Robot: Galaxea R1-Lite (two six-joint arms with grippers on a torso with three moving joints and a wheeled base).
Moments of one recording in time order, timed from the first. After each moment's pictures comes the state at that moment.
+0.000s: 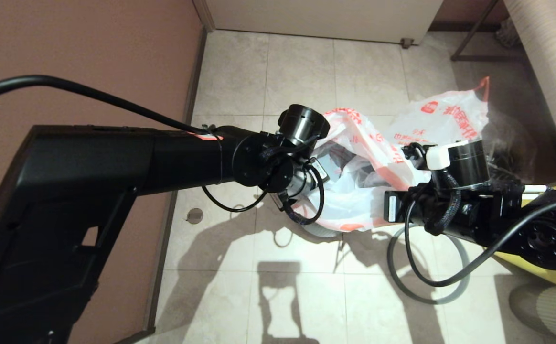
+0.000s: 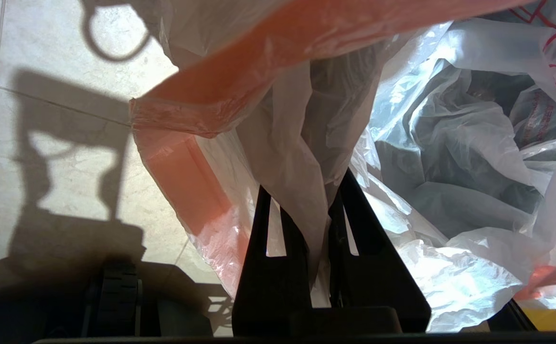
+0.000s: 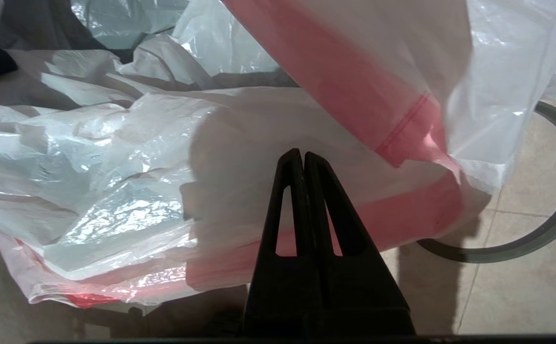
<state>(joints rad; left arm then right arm) -0.74 2.20 -1.94 0.41 0.30 -0.97 0.50 1.77 -1.03 -0.28 -0.27 0.28</state>
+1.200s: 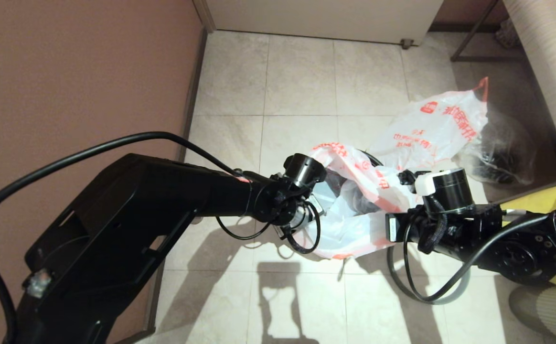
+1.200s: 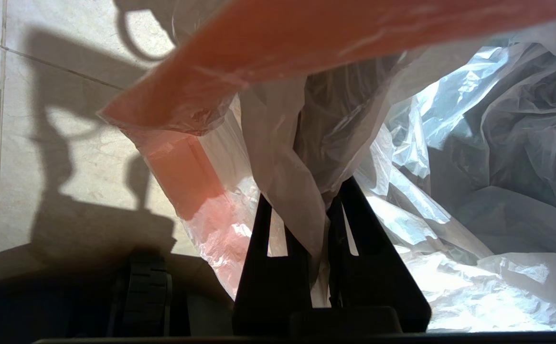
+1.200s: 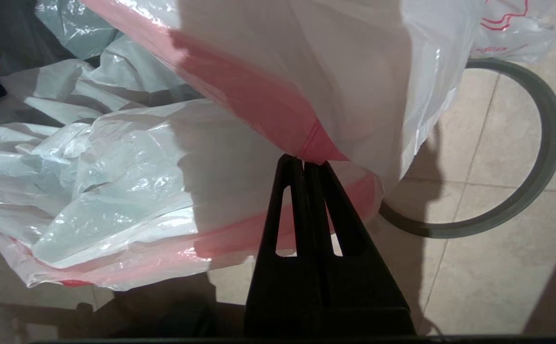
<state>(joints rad) -0.70 2.32 -1.79 0.26 0.26 -0.97 0.47 1.85 -0.93 -0.38 -0.31 0.24</state>
